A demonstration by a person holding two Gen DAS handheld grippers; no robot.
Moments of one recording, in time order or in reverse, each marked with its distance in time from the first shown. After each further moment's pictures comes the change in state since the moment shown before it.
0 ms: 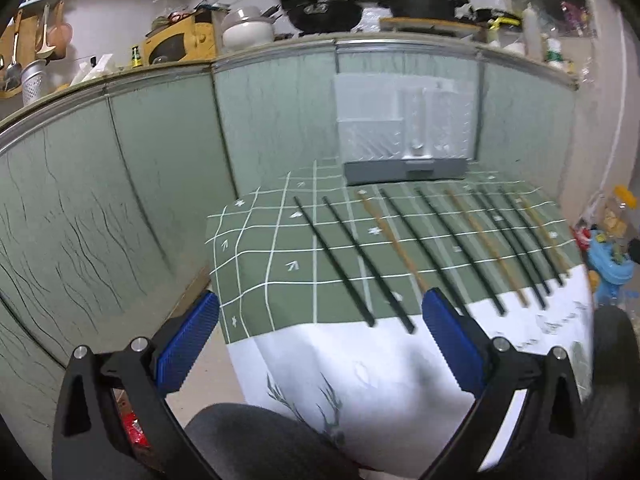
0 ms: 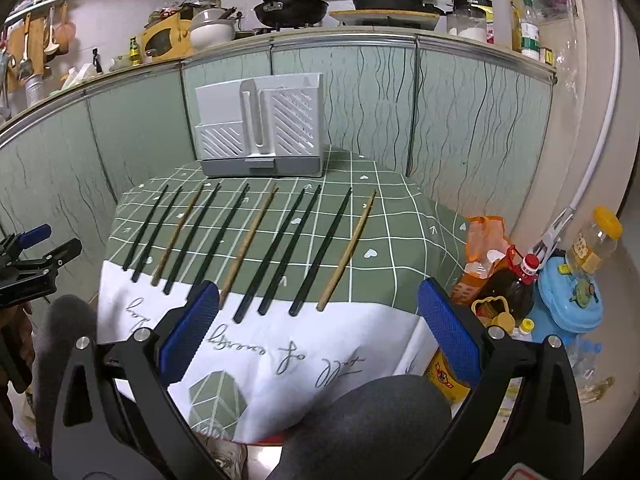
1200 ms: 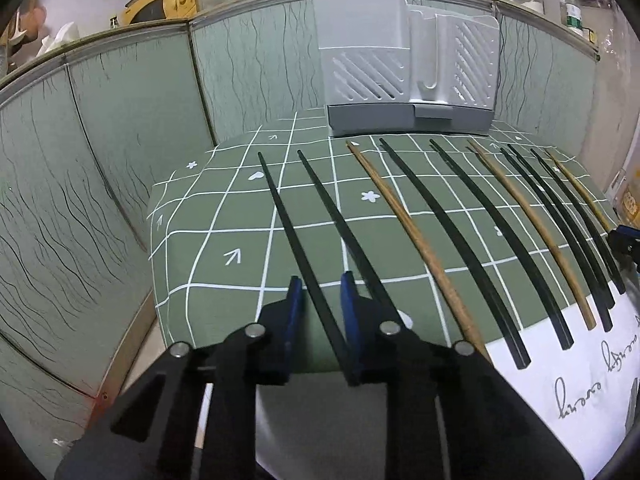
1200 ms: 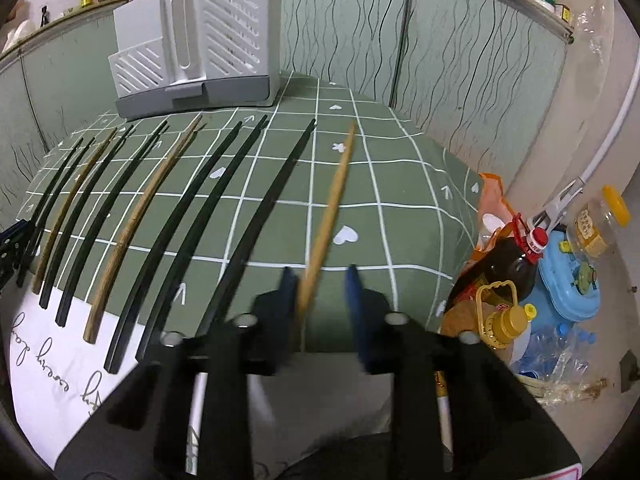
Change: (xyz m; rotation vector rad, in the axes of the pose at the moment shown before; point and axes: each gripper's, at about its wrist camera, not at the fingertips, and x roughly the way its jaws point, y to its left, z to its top) left arm 0.095 -0.031 -0.002 0.005 0.119 -0.016; right arm 0.139 -0.018 0.003 -0.013 0.219 -0.129
